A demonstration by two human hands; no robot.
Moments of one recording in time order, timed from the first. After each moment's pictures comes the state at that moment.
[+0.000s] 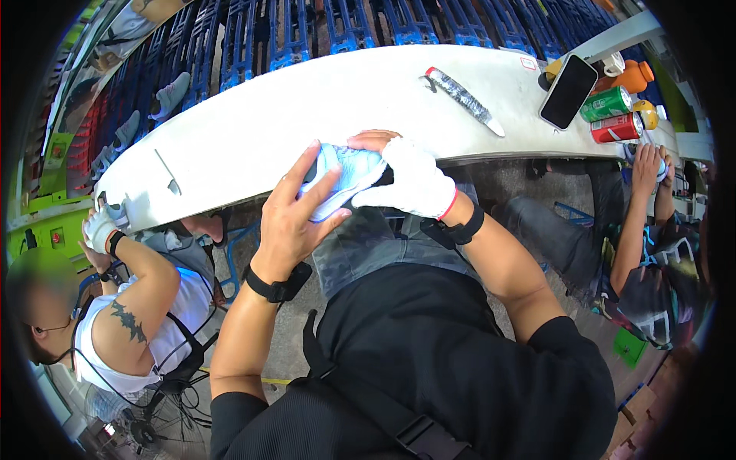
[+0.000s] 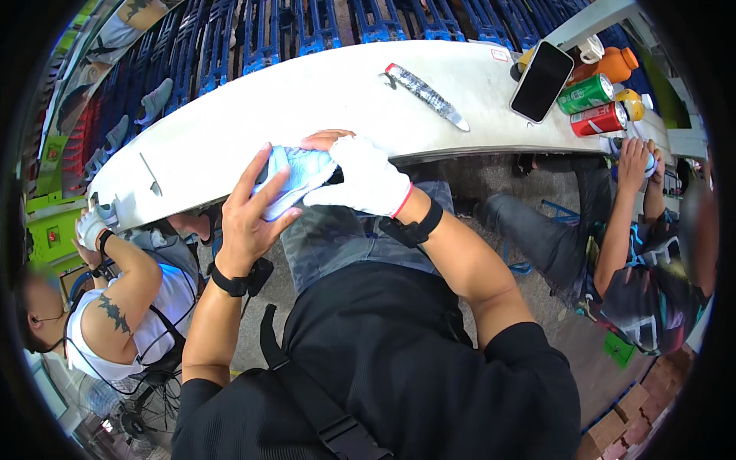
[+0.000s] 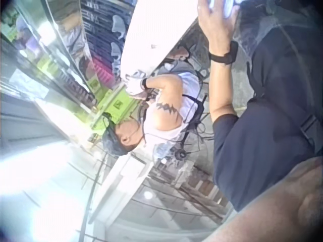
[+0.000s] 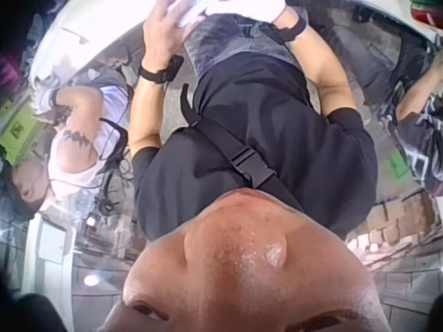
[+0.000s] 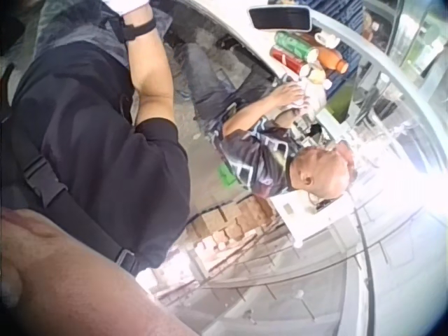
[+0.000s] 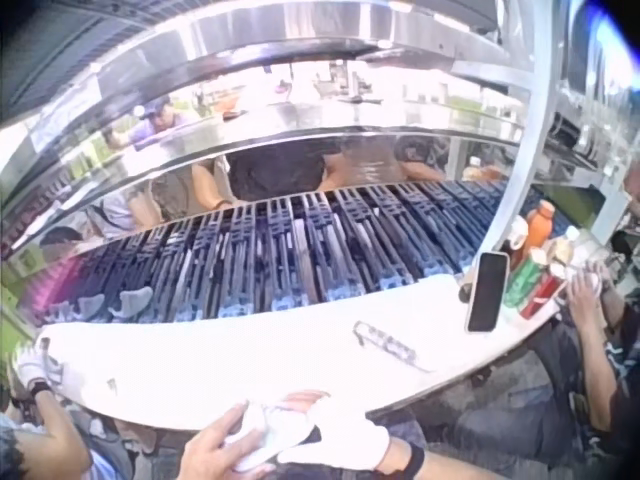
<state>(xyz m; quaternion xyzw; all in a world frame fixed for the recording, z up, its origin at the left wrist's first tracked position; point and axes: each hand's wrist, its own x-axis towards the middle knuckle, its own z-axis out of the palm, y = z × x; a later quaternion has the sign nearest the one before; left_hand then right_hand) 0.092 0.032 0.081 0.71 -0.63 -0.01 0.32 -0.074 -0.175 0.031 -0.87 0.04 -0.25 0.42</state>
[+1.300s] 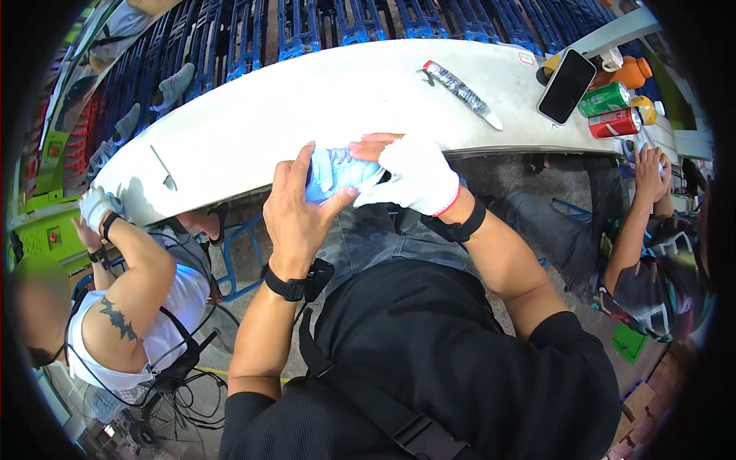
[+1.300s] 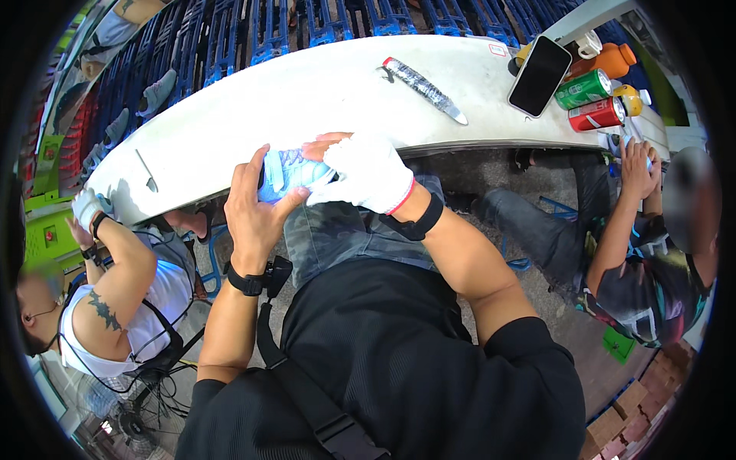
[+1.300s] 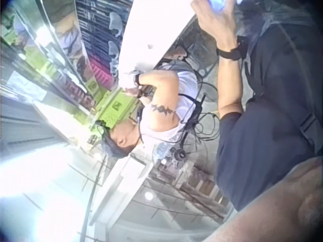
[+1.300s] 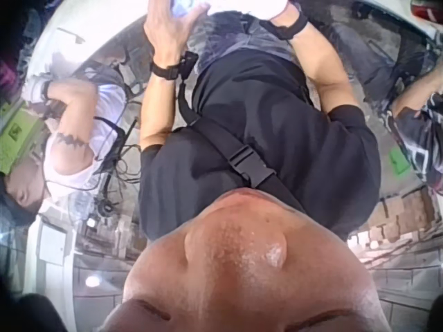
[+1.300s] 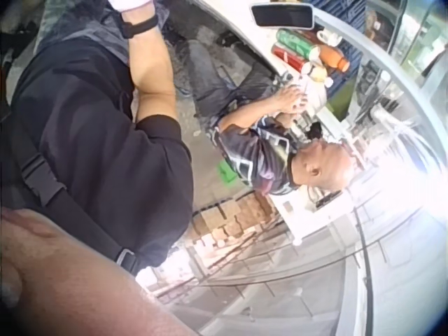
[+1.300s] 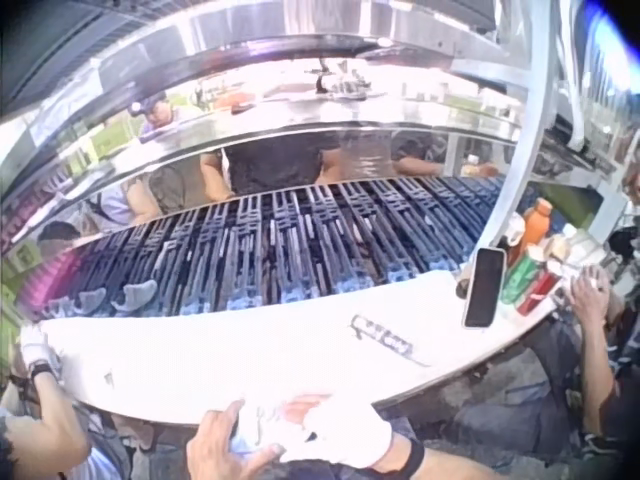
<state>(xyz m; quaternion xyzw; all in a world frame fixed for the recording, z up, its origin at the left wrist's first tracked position) 0.053 0.024 0.083 0.85 -0.43 -0.07 0.29 -0.091 -0.174 0.038 -0.91 0.00 -0.27 0.32</state>
